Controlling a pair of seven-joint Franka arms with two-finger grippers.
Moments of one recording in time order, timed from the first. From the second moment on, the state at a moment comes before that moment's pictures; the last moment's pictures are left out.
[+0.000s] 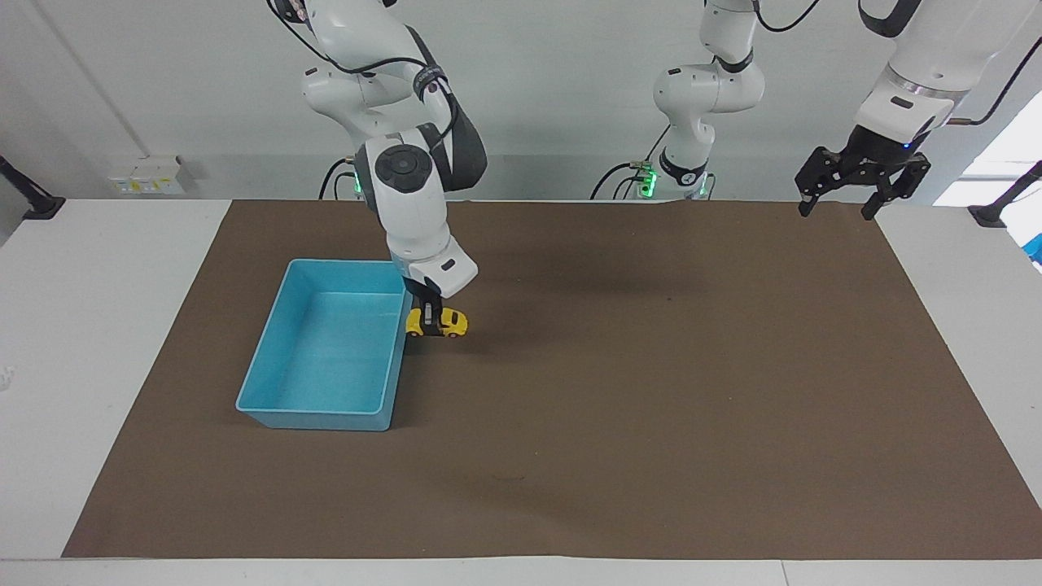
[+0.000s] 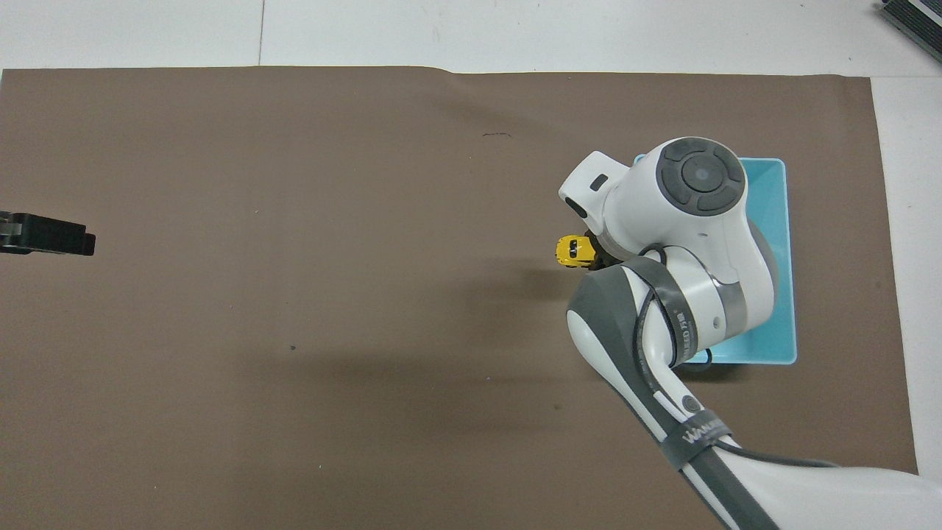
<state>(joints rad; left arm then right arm) 0.02 -0.07 -0.06 -1.60 -0.03 1.61 0.09 0.31 0.23 0.02 -1.79 -0.03 2.02 -1.25</state>
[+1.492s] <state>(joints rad) 0.02 -0.07 -0.06 -1.60 -0.03 1.61 0.09 0.05 0.14 0.02 -1.95 -0.03 2.07 -1.48</state>
